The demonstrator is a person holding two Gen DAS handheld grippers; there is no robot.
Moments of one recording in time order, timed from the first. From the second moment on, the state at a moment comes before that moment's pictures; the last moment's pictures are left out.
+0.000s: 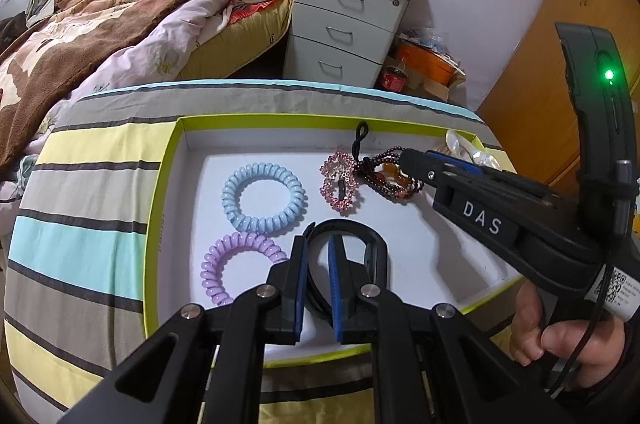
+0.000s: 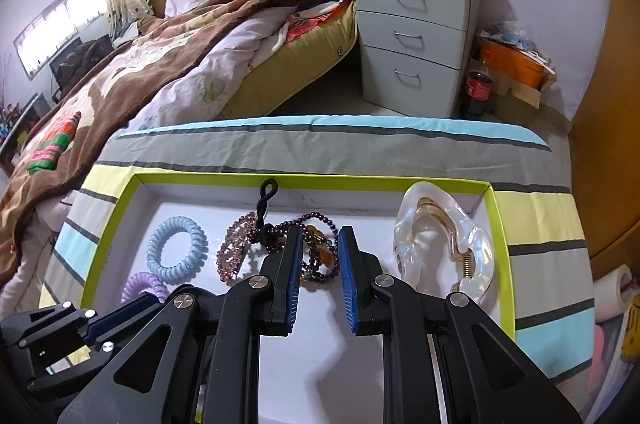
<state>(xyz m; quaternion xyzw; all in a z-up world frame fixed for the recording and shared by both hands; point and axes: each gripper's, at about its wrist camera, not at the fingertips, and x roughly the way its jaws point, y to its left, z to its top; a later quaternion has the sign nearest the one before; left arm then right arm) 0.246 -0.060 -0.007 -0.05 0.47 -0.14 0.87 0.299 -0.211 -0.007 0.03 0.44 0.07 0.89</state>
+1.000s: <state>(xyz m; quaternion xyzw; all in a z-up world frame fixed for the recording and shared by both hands) 0.237 -0.060 -0.001 -0.05 0.47 -0.13 0.87 0.286 -0.210 0.004 0.03 0.42 0.07 0.90</state>
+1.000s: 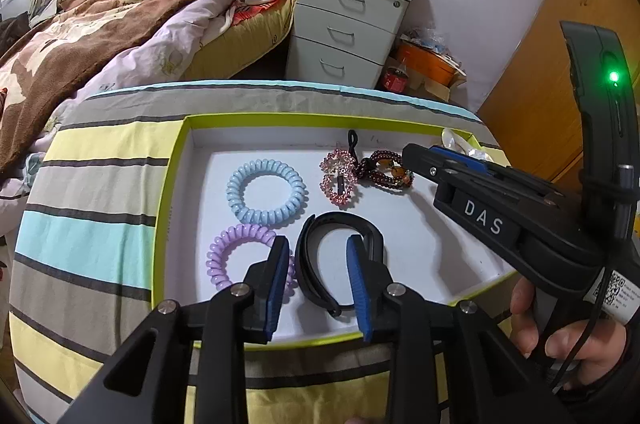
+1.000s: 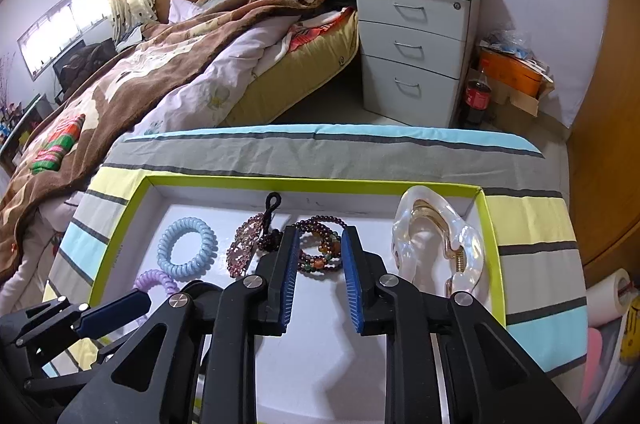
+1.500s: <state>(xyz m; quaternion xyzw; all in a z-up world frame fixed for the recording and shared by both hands) 0.213 -0.052 0.017 -0.05 0.45 -0.13 0.88 0.261 -0.214 0.023 0.05 0.40 0.07 0.91</state>
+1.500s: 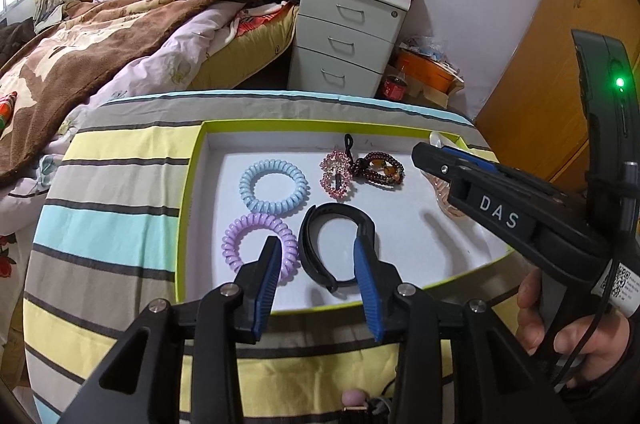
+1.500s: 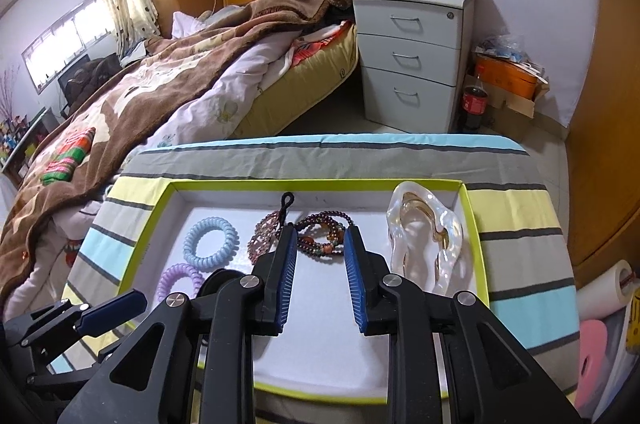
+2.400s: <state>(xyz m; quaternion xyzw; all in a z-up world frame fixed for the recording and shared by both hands) 0.136 0.004 0.026 -0.07 0.43 -0.13 0.89 0.152 -0.214 0.000 0.05 0.42 0.11 0.90</state>
